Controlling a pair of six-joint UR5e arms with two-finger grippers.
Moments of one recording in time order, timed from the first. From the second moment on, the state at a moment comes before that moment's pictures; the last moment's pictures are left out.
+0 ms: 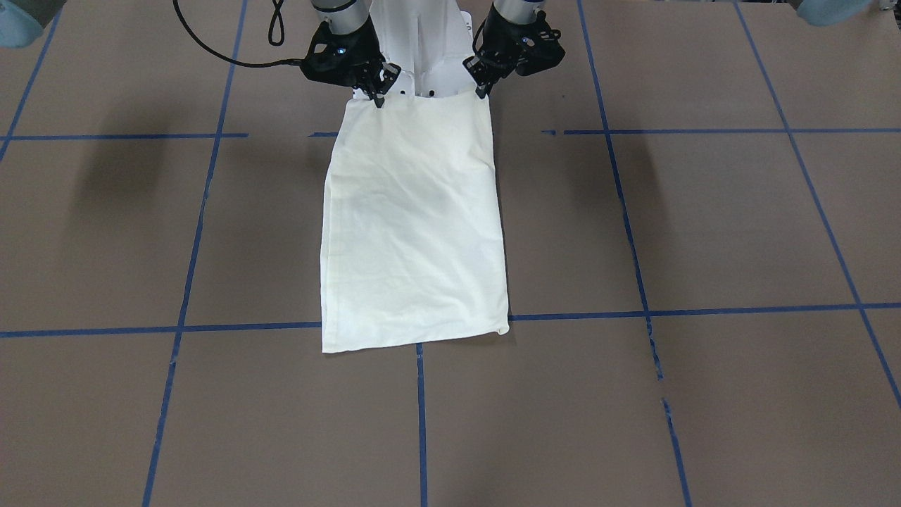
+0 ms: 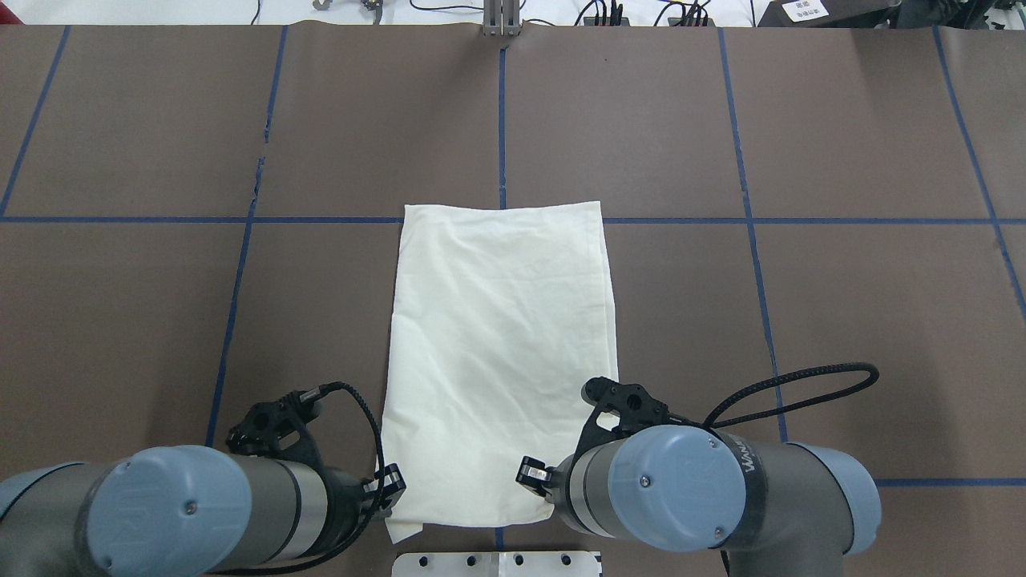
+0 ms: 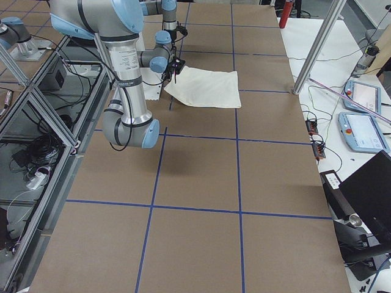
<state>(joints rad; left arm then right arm) -0.13 -1.85 -2.24 -1.65 -1.68 -2.00 0.14 -1.15 2.09 -1.56 1.69 1.87</state>
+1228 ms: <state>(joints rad) -0.48 -2.08 -2.00 -1.72 -1.79 -1.79 0.51 -0.97 1.81 -1.44 1.78 1.66</state>
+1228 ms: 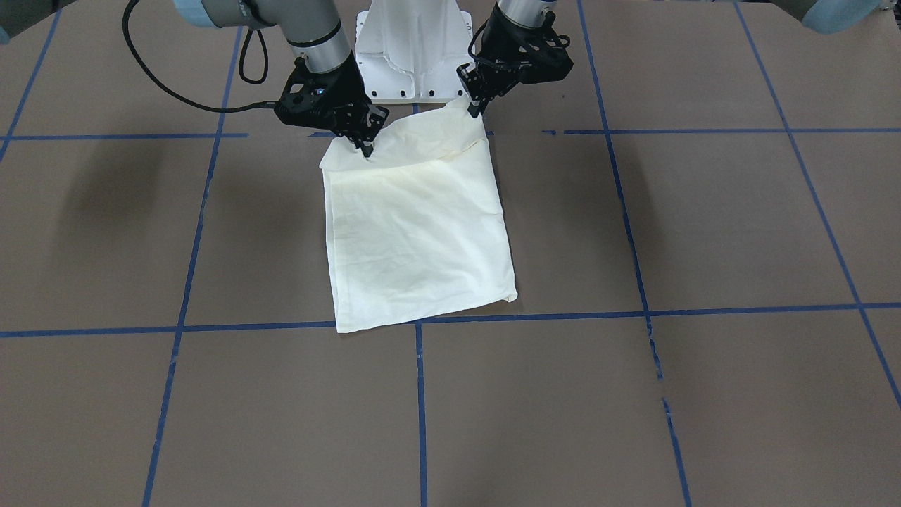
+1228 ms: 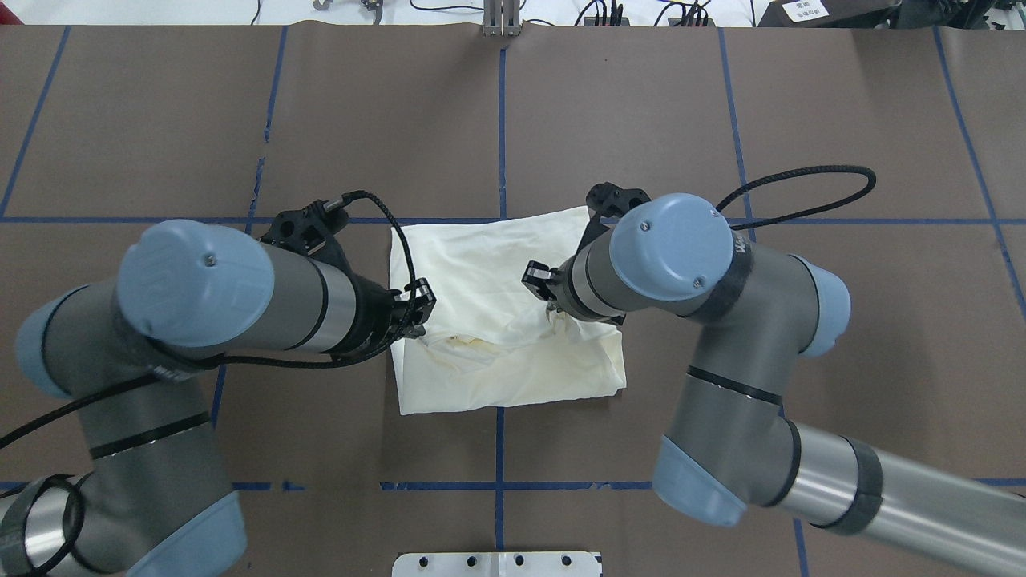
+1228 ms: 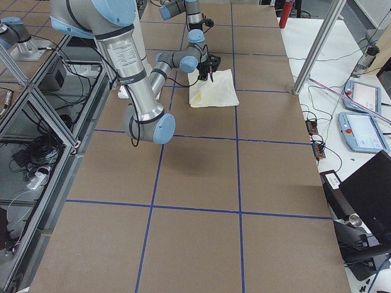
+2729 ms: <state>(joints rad) -0.65 -2.23 -1.56 -1.89 -1.78 -1.75 0.64 -0.71 1.29 -1.28 1.83 1.62</state>
